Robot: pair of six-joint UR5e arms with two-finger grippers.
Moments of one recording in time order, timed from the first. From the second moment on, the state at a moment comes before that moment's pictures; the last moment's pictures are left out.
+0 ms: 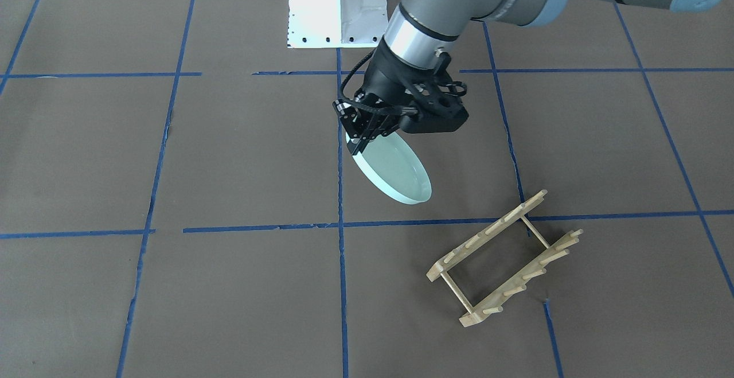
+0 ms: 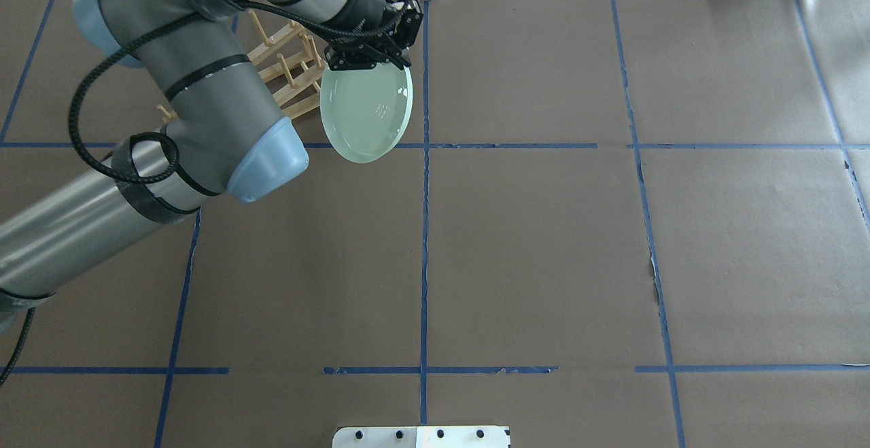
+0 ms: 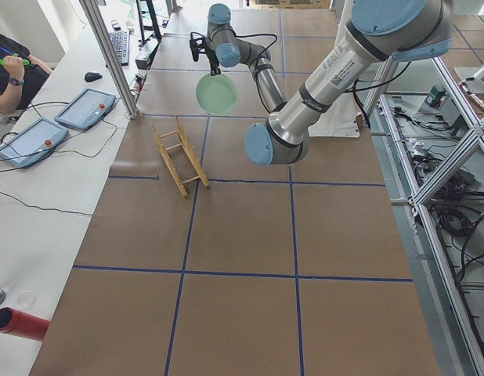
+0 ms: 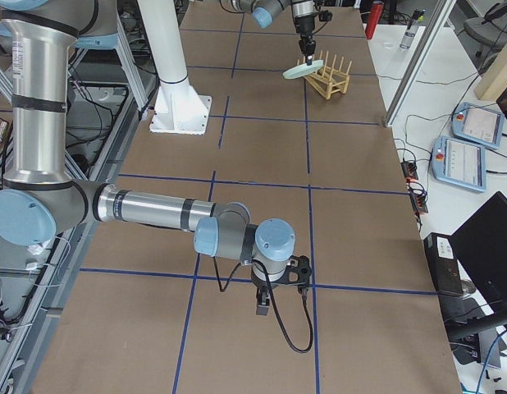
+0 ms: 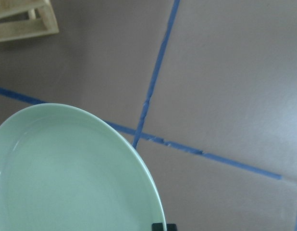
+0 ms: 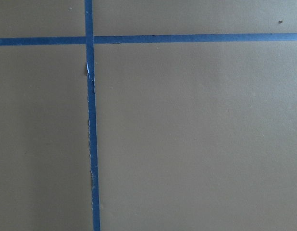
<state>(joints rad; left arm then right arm) -0.85 -2.42 -1.65 -1.87 -2.08 -1.59 1.62 -1.68 1.60 -1.60 2.30 -0.07</state>
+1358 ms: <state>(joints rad) -1.08 -2.21 -1.31 -2.99 -2.09 -1.84 1.62 -1.68 1.60 -1.60 2.30 -0.07</state>
